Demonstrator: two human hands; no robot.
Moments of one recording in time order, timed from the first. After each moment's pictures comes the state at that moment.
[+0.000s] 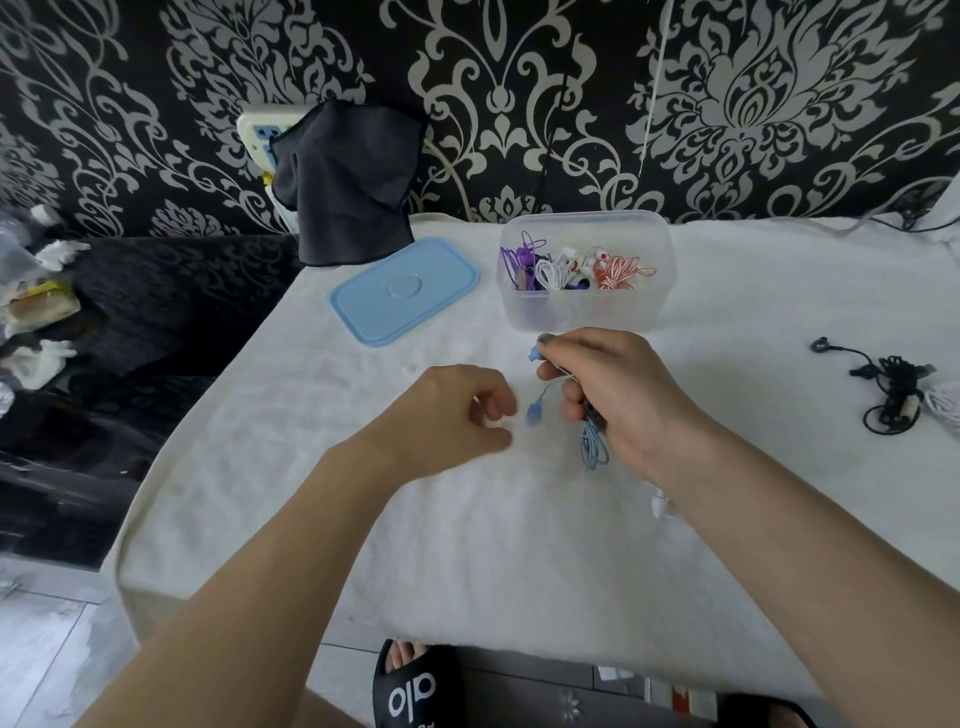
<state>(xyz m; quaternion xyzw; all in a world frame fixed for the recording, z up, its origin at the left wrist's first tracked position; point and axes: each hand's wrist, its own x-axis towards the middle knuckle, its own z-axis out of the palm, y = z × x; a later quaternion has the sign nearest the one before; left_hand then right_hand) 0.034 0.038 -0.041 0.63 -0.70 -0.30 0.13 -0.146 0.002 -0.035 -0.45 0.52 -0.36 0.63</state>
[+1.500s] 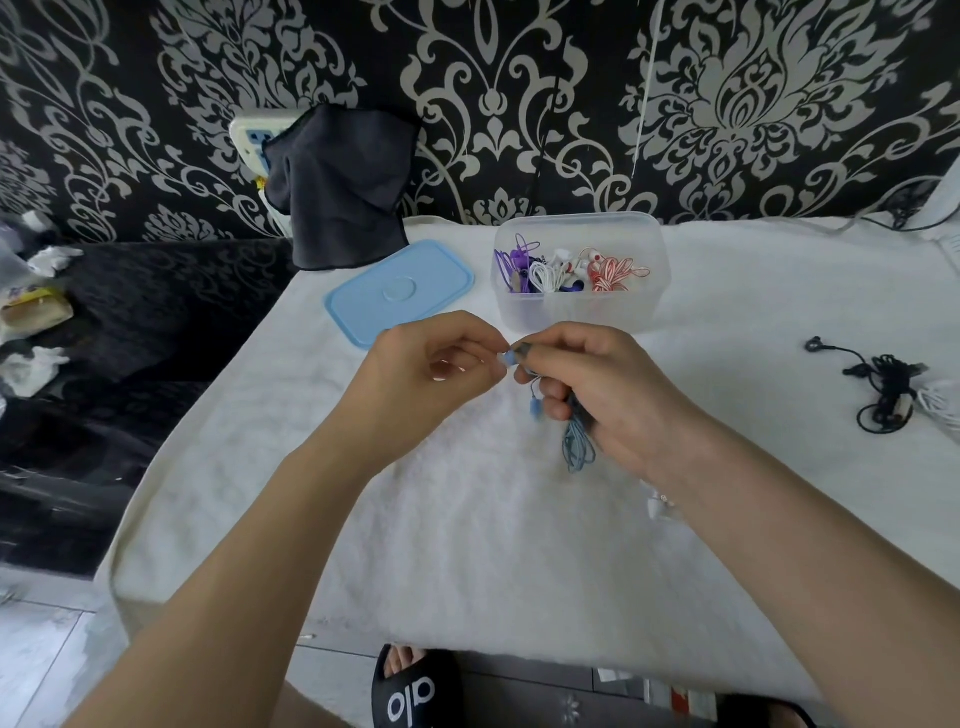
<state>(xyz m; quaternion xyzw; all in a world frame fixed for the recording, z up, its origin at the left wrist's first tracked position) 0.038 0.044 -0.009 0.57 -0.66 -0.33 0.37 -0.146 0.006 -0.025 -0.46 0.43 -0.36 0.69</state>
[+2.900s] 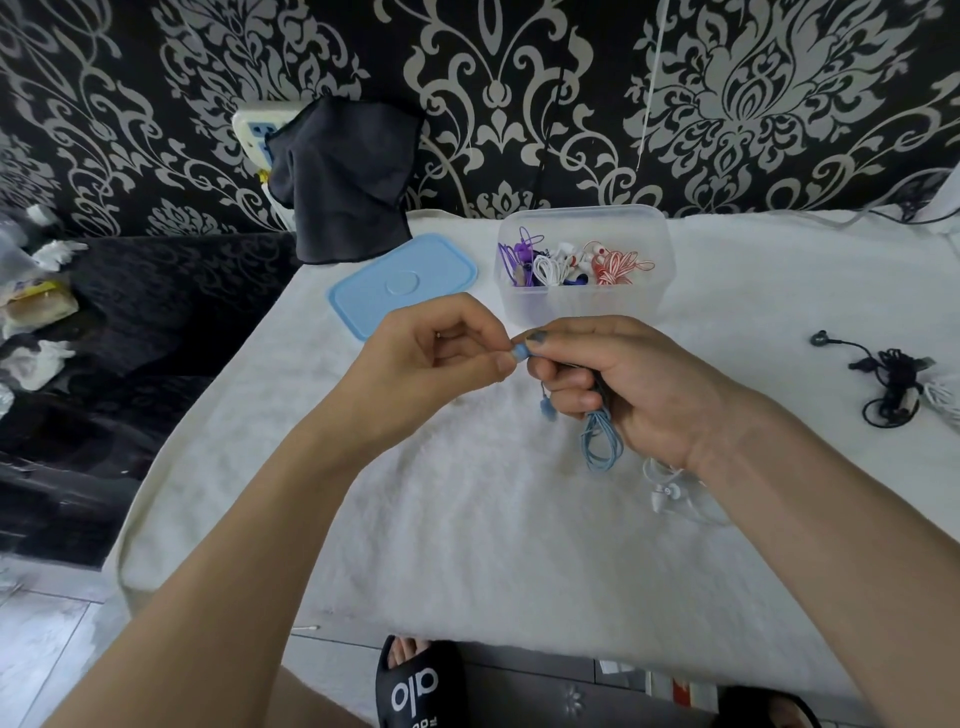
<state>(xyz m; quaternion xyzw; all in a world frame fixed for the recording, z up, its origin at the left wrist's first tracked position) 0.039 0.048 0.003 0.49 -0.62 -0.45 0.41 -0.158 0.005 -0.005 -0.44 0.35 -0.29 0.77</state>
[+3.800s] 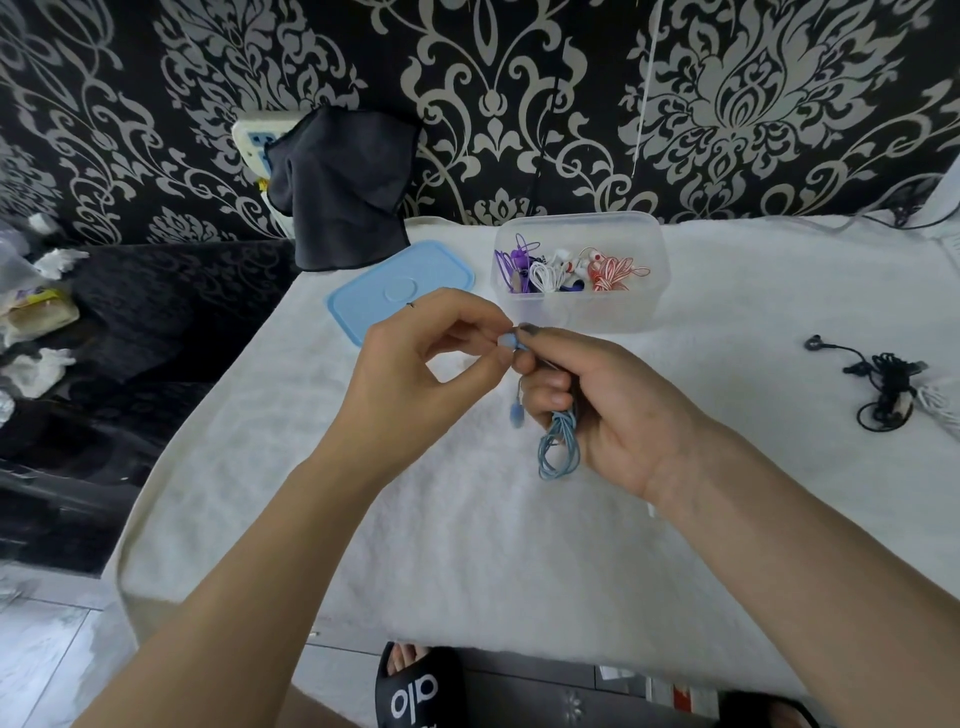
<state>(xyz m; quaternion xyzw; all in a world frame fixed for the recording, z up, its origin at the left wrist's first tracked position) 0.026 0.054 0.003 0.51 -0.68 -0.26 0.45 -0.139 0.017 -0.008 -0.25 0.32 -0.37 0.84</state>
